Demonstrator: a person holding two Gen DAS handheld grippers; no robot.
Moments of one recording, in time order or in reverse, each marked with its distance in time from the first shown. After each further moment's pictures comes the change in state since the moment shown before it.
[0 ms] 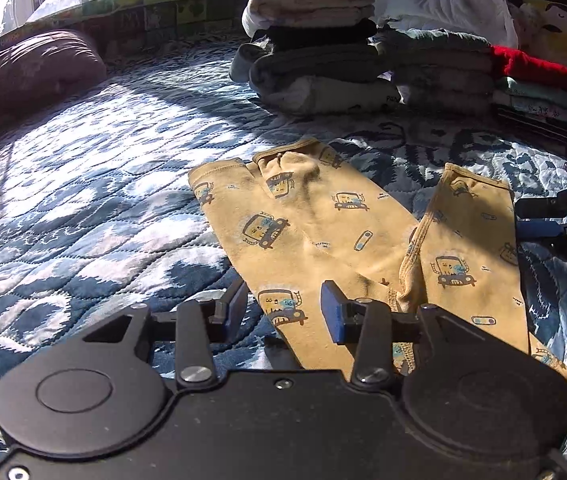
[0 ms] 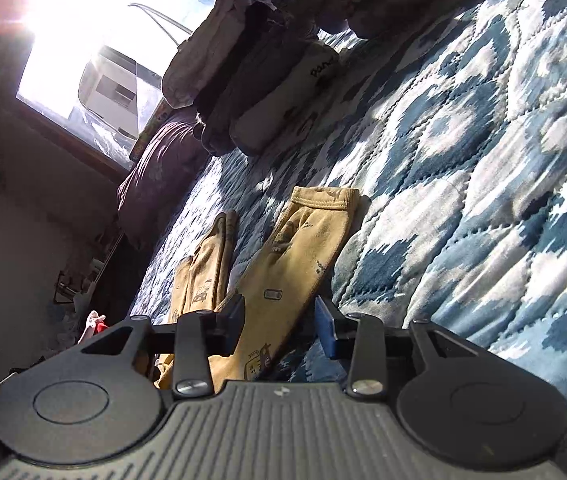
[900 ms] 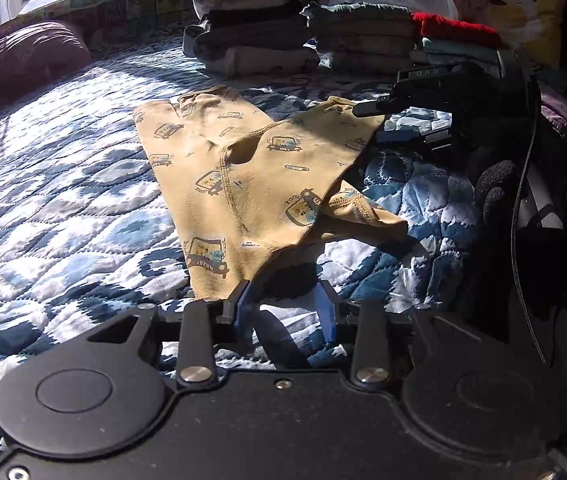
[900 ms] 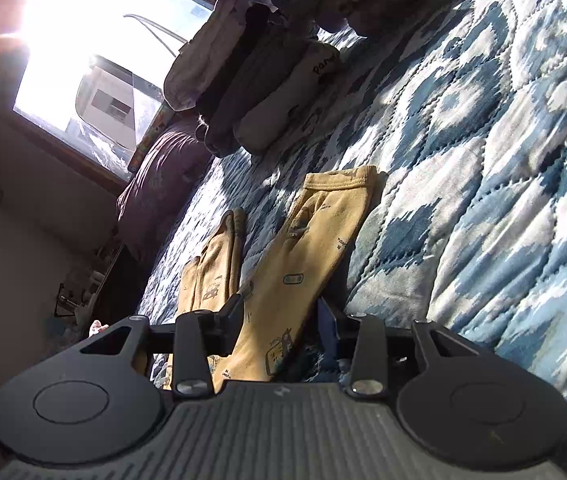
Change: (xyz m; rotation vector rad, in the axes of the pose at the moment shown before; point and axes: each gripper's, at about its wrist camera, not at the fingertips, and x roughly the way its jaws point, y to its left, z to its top) left arm -0.091 -0.096 -0.091 -0.010 0.013 -0.040; right arm -0.003 0.010 -0.017 0.047 -0.045 -0.004
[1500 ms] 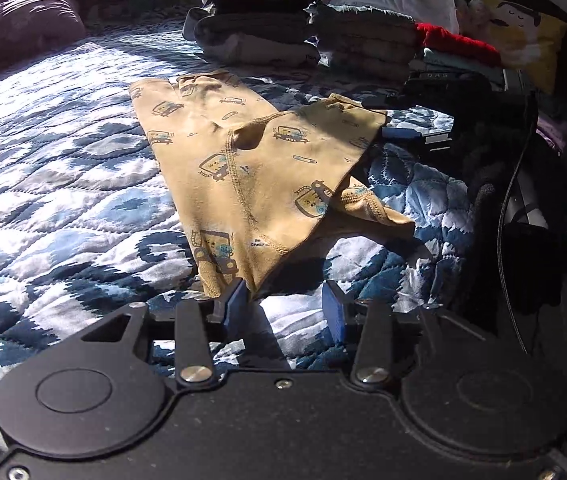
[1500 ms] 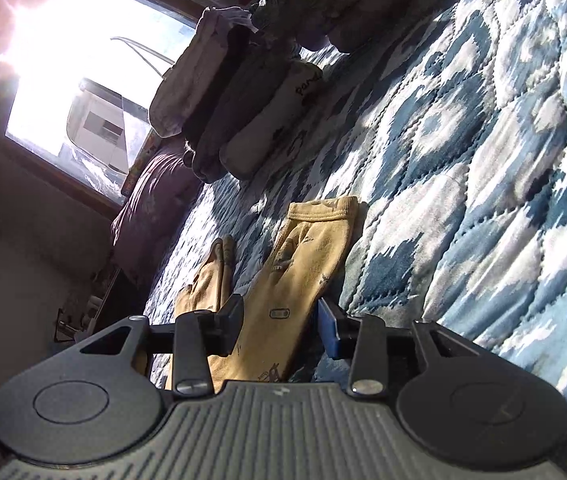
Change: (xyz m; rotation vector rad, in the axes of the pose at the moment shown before) left arm 0.012 0.020 -0.005 -0.064 0.037 -0.105; right arm 0.006 -0.007 0.012 0.037 -0.046 -0.010
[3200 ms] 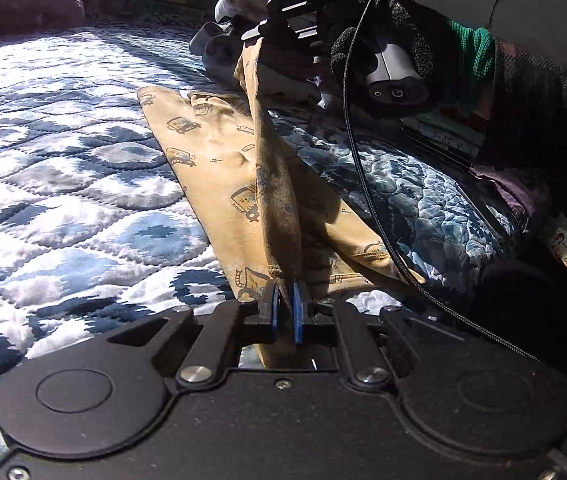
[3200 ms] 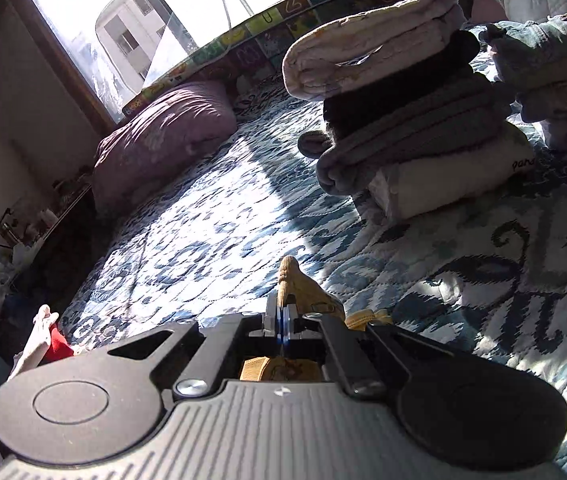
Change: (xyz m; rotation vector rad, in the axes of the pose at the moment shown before) left arm 0.008 0.060 0.007 -0.169 -0.106 -0.173; right arm 0.180 0.218 0.015 -0.446 0.114 -0.193
